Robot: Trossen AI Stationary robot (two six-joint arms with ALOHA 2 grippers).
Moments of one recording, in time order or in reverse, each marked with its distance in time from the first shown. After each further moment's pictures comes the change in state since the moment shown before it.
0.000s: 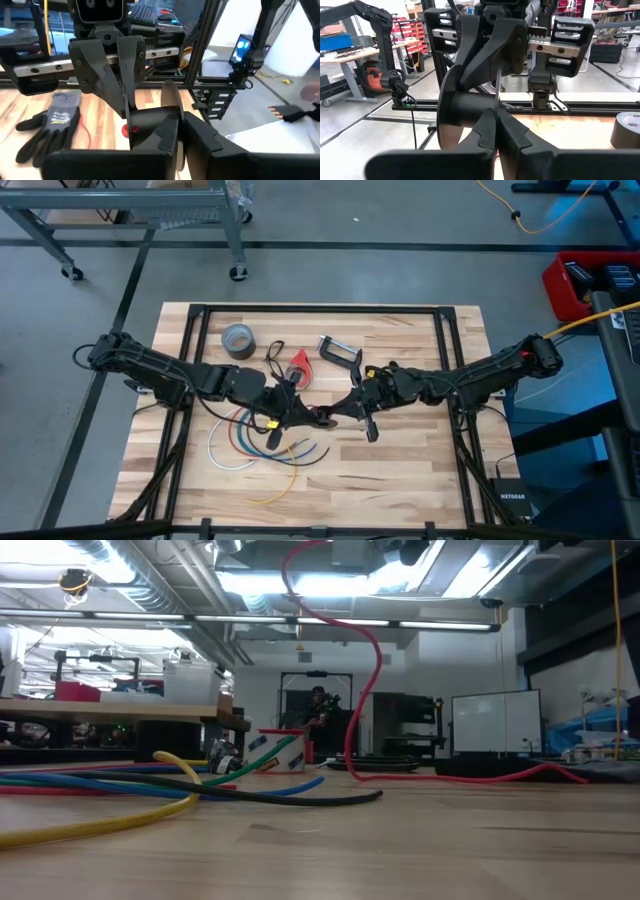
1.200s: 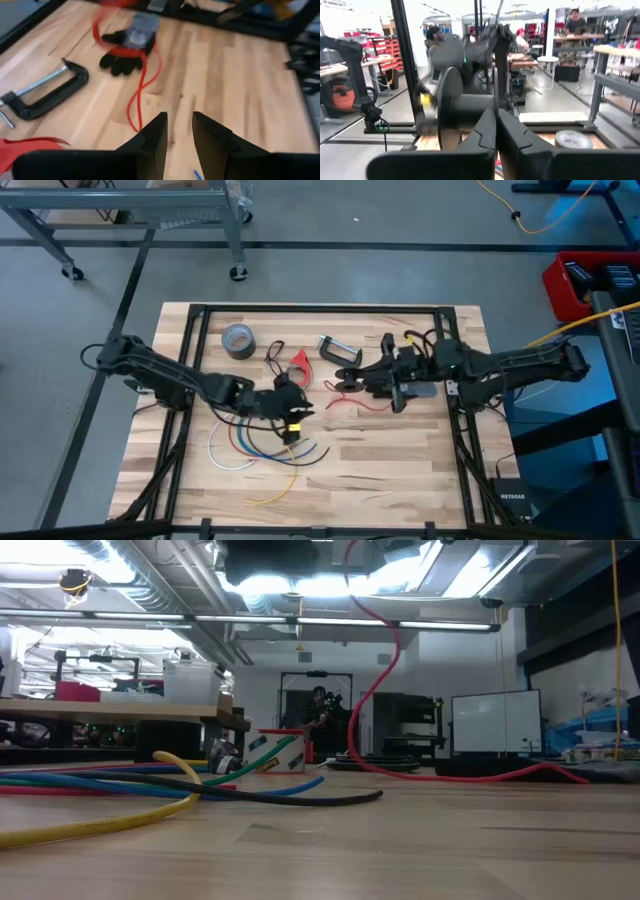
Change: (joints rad) left arm -0.038 0.105 -0.005 -0.283 -0.387 -0.224; right arm -0.138 -0.347 -0.001 -0.248 0.007 -0.050
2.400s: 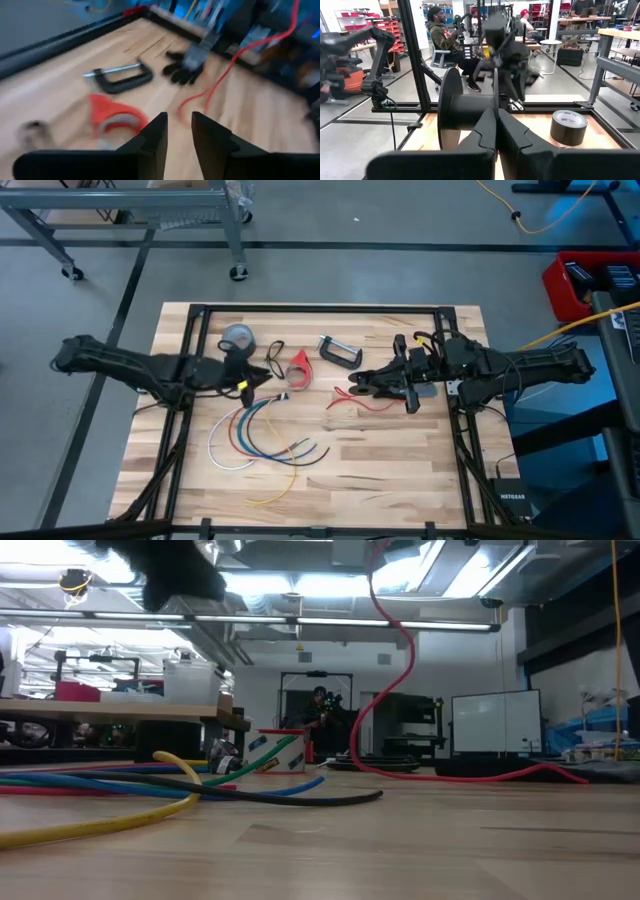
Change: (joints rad) left arm 0.120 -0.614 -0.471 0.057 -0.063 -0.155; right arm 0.002 -0.126 0.000 -0.232 -0.011 -0.003
